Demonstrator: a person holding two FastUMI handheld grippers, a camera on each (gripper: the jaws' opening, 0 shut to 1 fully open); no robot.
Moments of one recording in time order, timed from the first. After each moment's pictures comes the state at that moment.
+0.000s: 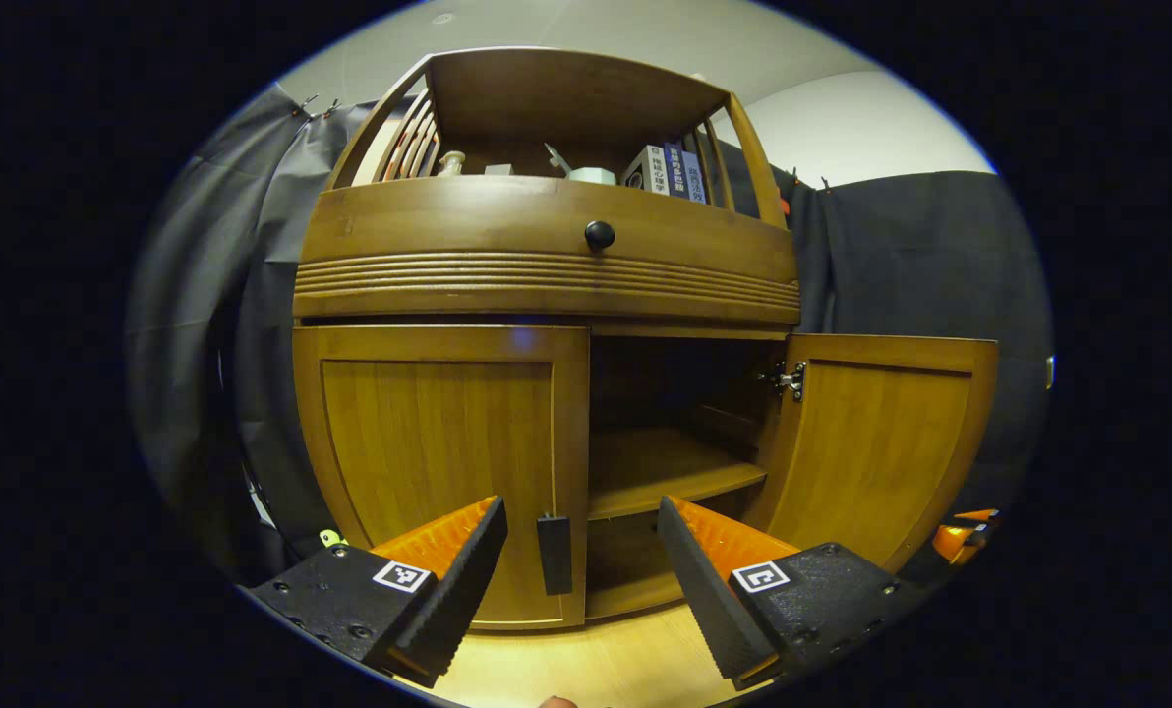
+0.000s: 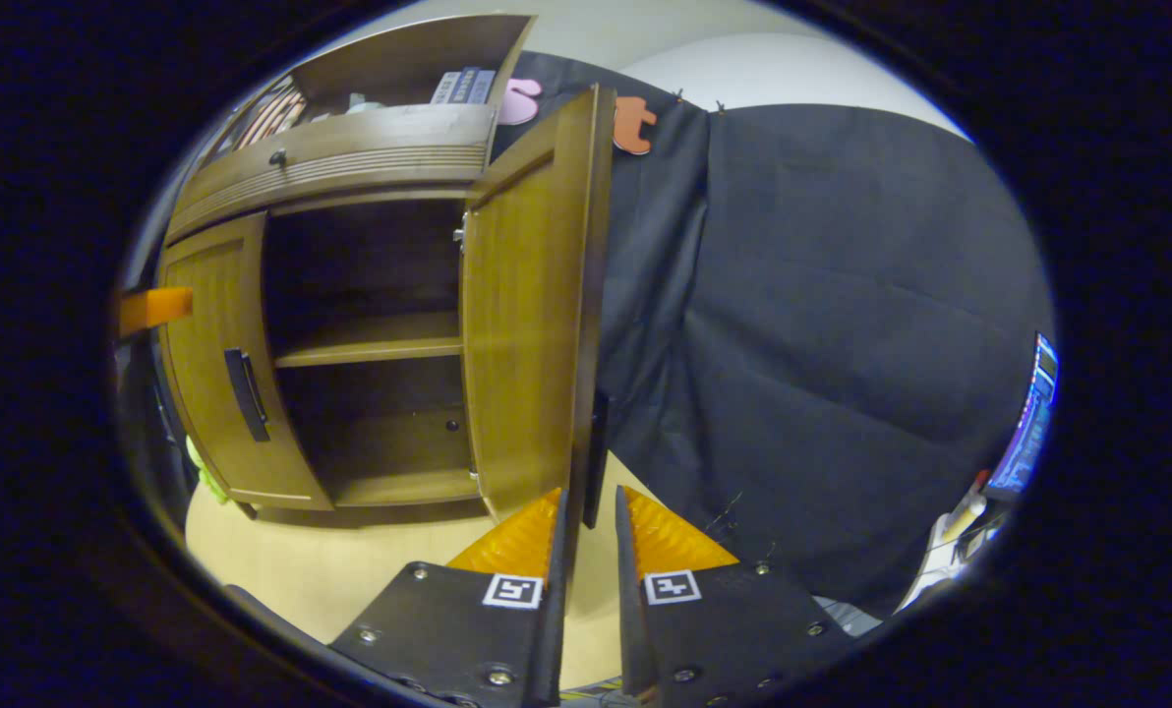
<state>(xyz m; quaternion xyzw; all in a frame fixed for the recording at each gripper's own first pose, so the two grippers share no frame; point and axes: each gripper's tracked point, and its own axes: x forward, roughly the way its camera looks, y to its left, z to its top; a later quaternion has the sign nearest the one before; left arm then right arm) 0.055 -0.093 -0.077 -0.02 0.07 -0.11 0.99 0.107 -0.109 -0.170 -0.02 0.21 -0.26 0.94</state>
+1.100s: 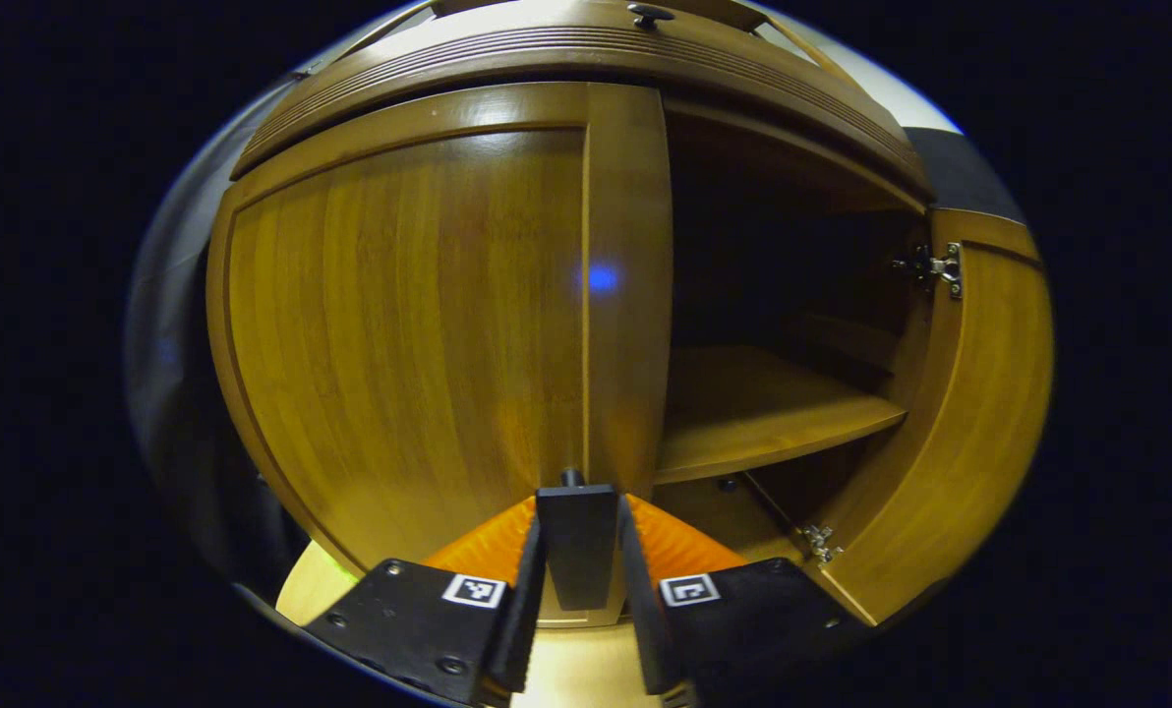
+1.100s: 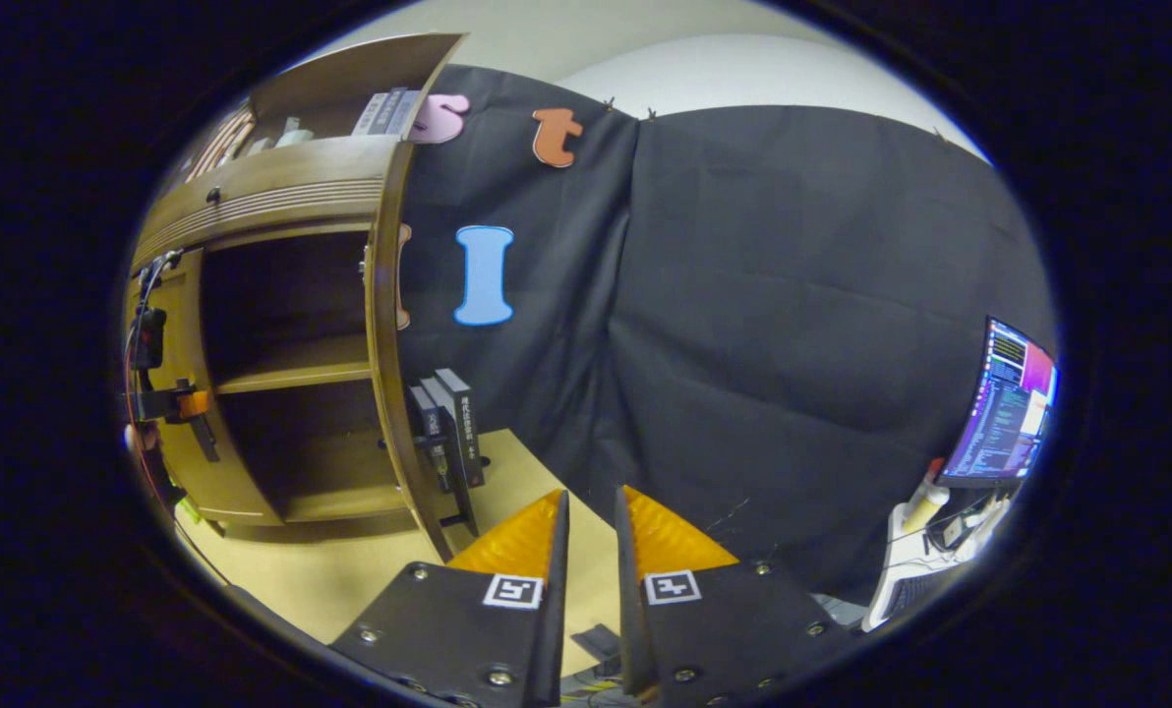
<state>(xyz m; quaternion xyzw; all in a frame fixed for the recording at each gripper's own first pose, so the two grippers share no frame) 0.162 -0.081 -0.201 -0.01 0.18 -0.03 0.98 0.063 -0.169 -0.141 -0.02 0.18 -0.34 0.92</state>
